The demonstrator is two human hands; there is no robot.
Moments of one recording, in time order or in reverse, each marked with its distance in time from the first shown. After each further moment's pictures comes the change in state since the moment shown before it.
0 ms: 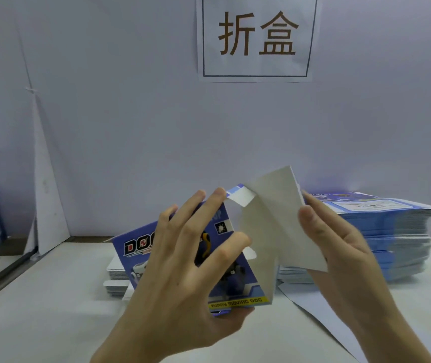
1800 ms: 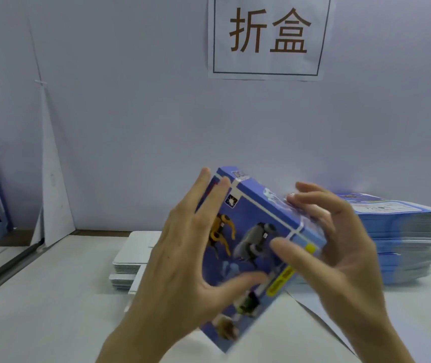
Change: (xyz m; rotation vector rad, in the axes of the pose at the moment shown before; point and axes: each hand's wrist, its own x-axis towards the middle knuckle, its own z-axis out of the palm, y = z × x) left_hand 0.003 -0.004 -0.003 -0.306 0.139 -0.185; right_hand 0.020 0.012 0.116 -0.481 0.064 -0.585
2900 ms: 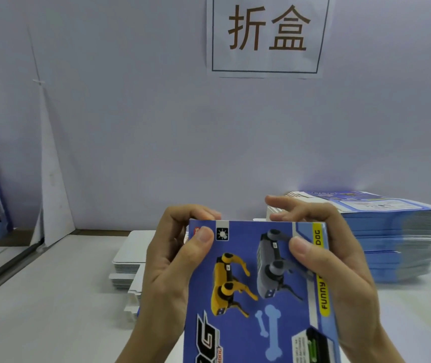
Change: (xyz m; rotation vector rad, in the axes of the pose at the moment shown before) left_hand -0.005 0.014 0.003 -1.018 0.258 -0.608; right_hand -0.032 0.016 -0.092 0.360 -0.040 0.410
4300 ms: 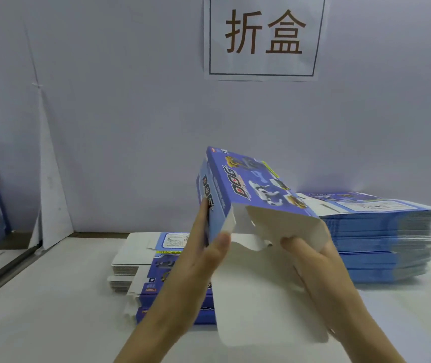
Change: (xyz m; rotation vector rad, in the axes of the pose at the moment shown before) left_hand 0.027 -0.026 0.003 0.258 -0.139 -0.303; right_hand 0.016 0.040 -0.018 -0.172 0.216 0.401
